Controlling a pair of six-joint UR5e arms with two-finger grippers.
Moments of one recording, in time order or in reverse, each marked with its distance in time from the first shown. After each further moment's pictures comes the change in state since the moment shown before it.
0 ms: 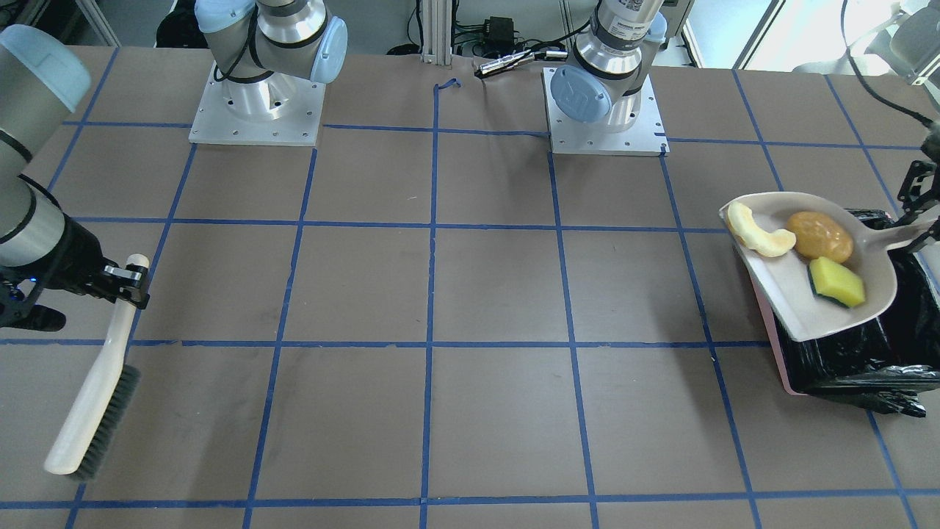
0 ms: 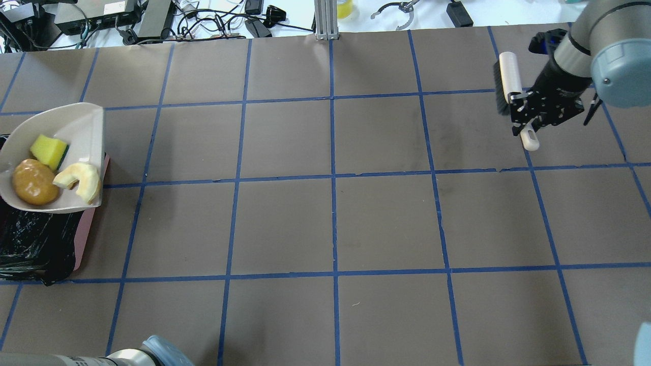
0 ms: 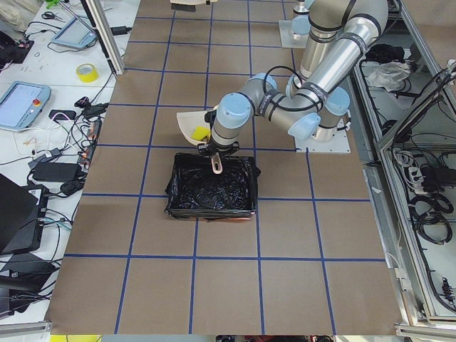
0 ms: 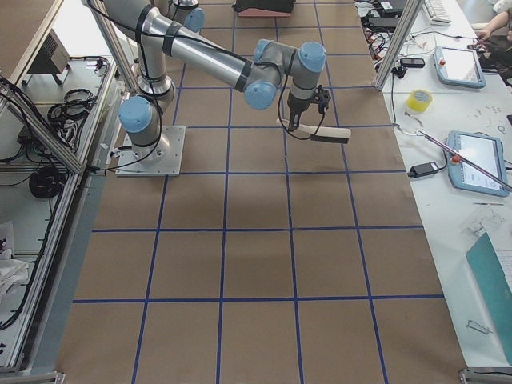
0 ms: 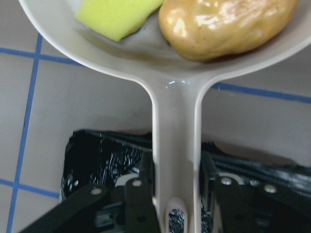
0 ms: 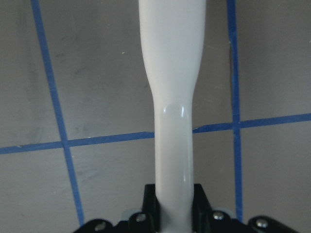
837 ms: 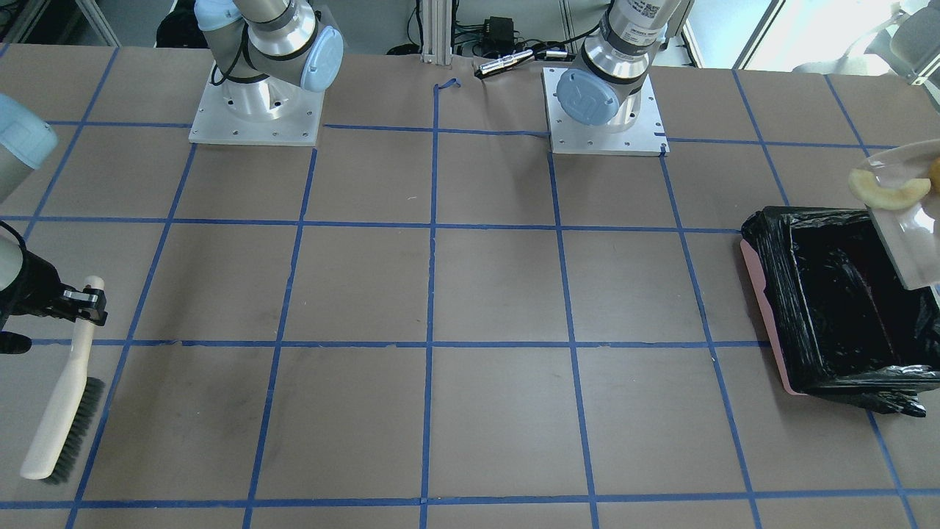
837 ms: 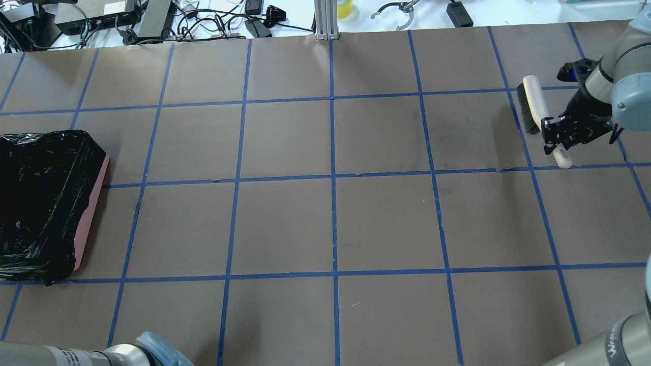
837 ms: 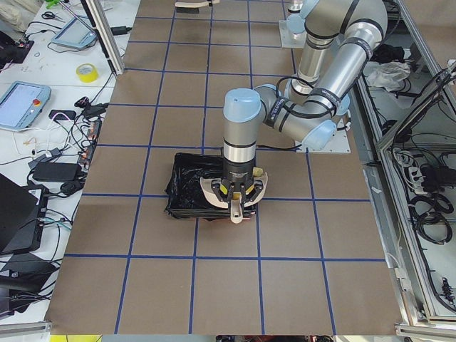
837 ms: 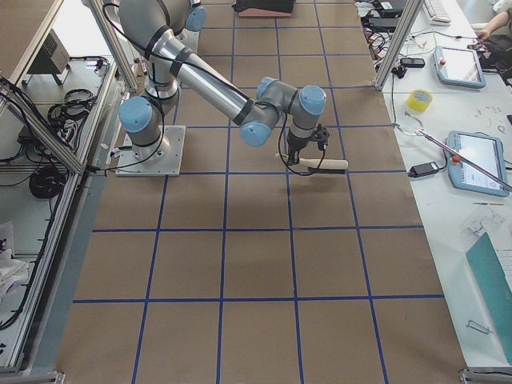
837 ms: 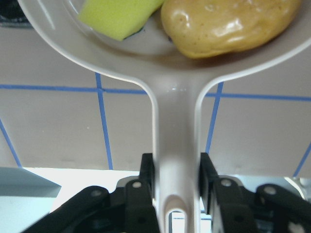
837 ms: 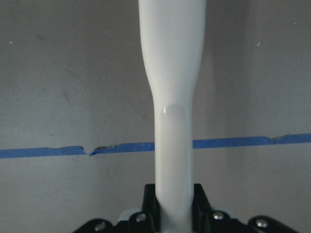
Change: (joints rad) left arm 0.015 -0.049 0.105 0.364 0.494 0.272; right arm -0.101 0.102 0.065 -0.148 -0.039 -0.159
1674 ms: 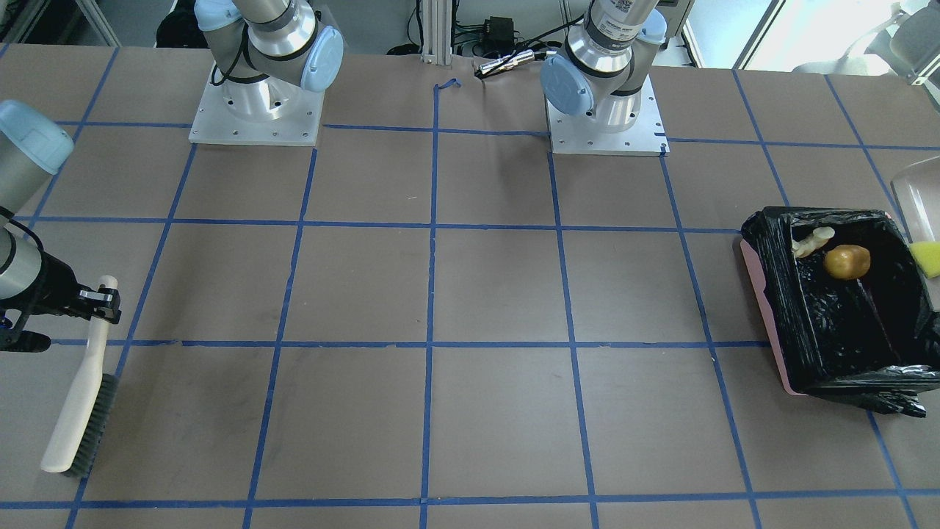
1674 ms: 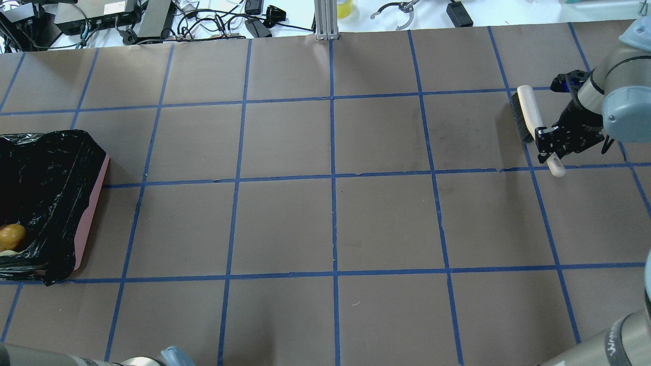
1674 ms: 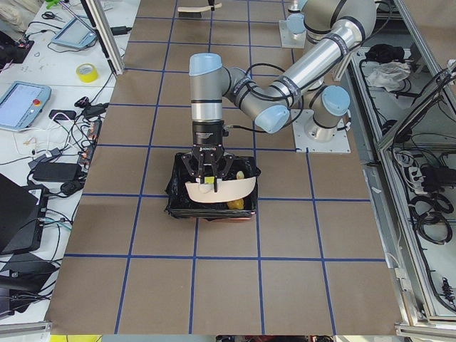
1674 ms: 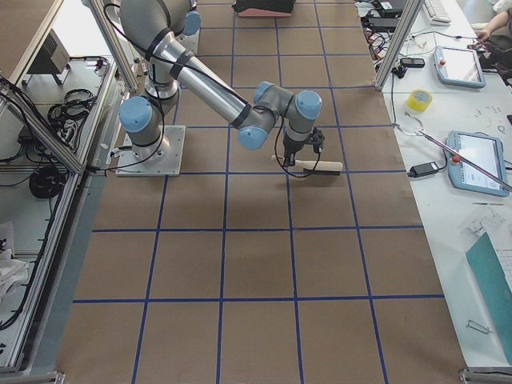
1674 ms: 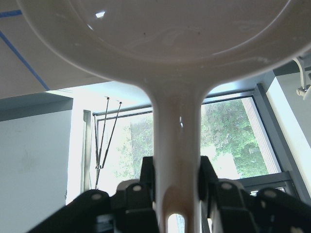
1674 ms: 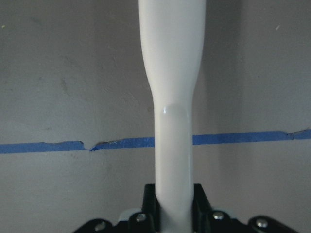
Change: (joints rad) left arm -0.240 -0.030 -0.011 0.215 0.348 0.028; right arm 0.002 0.003 0.035 -0.025 0.002 -0.001
